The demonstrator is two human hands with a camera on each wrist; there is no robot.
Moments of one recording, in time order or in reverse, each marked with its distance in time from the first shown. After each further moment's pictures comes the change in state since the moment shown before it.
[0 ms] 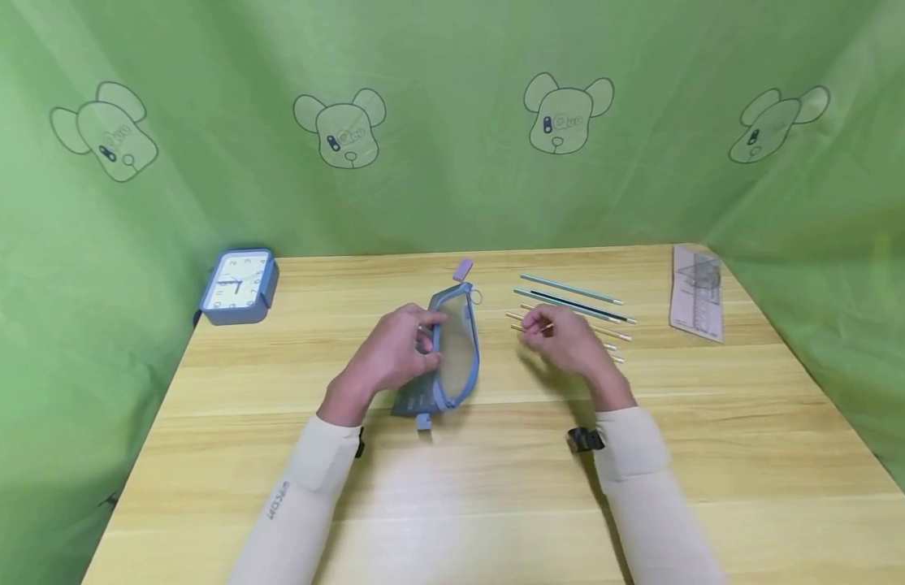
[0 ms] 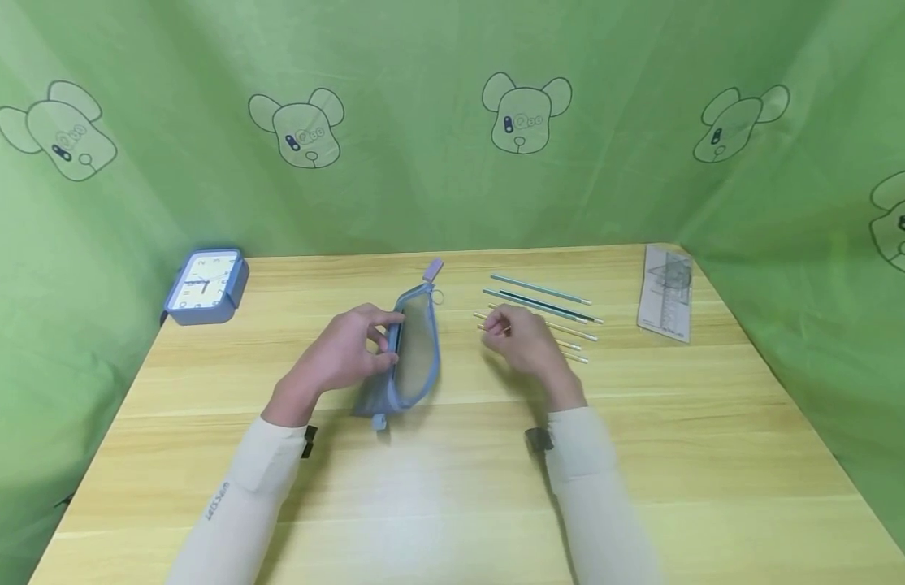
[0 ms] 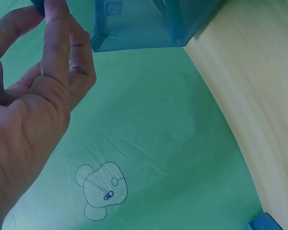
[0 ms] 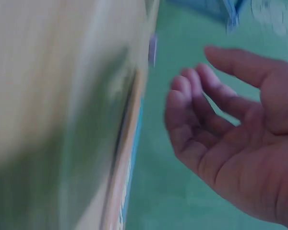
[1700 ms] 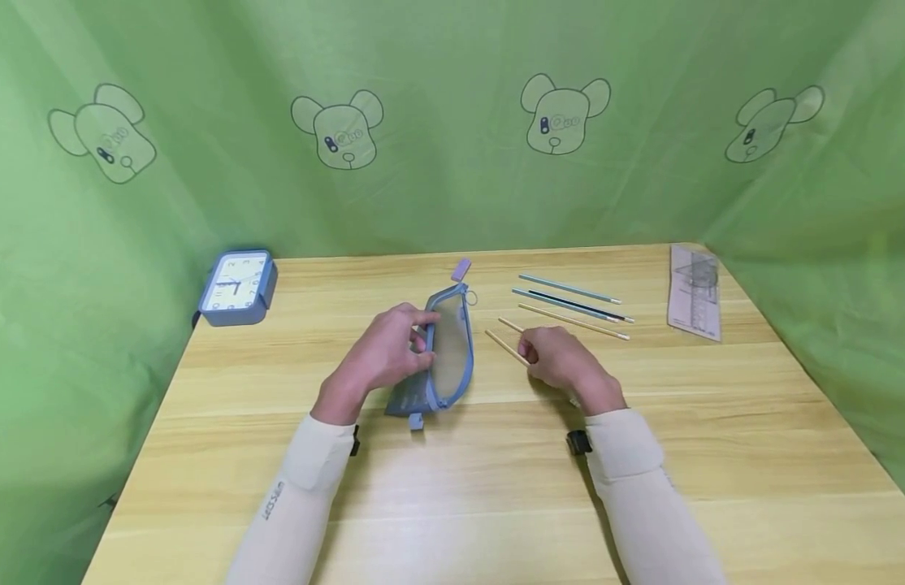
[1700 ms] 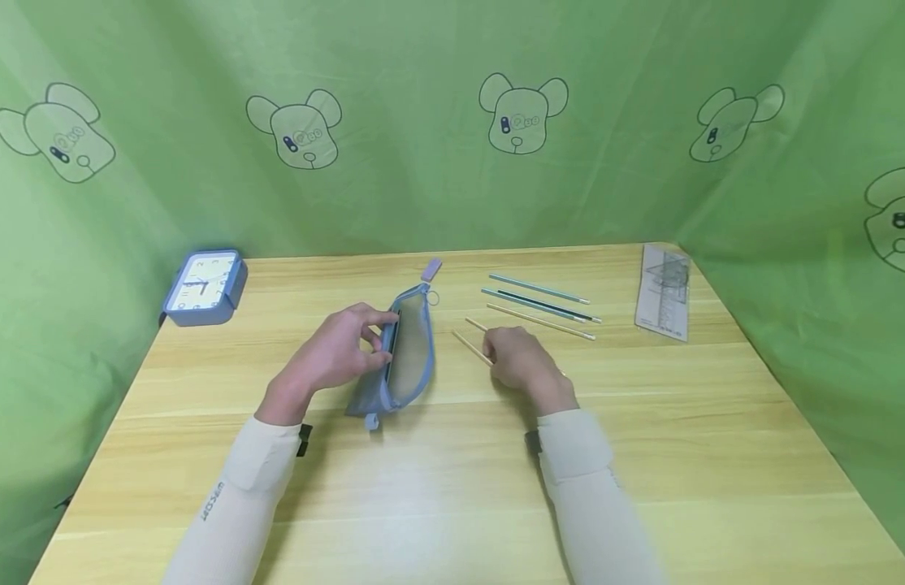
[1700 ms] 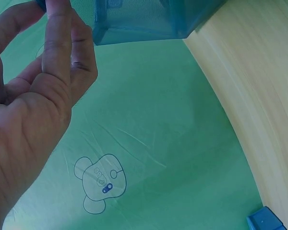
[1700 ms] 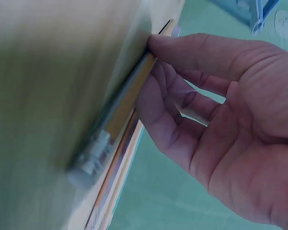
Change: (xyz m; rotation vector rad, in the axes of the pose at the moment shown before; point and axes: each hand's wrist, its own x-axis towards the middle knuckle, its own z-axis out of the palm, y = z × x) left_hand -0.003 -0.003 -0.006 0.034 -0.017 0.015; right_hand -0.001 0.006 0.013 -0.368 -0.165 -0.038
